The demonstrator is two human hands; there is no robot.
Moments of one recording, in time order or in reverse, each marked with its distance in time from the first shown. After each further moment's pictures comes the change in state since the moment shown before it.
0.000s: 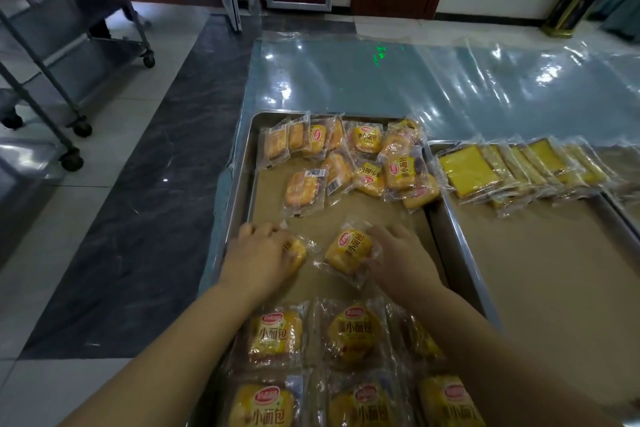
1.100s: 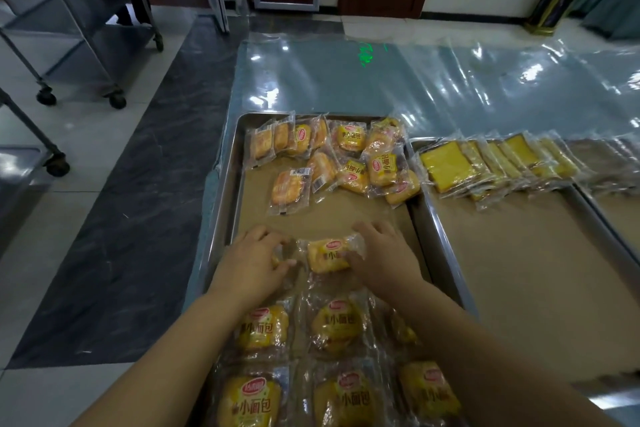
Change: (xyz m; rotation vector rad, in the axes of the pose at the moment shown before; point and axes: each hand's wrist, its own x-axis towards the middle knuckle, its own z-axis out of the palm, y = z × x) left_hand -0.014 0.014 0.001 -0.209 0.050 0.046; right_hand -0.009 -0.007 -0.007 -0.004 -0.001 0.078
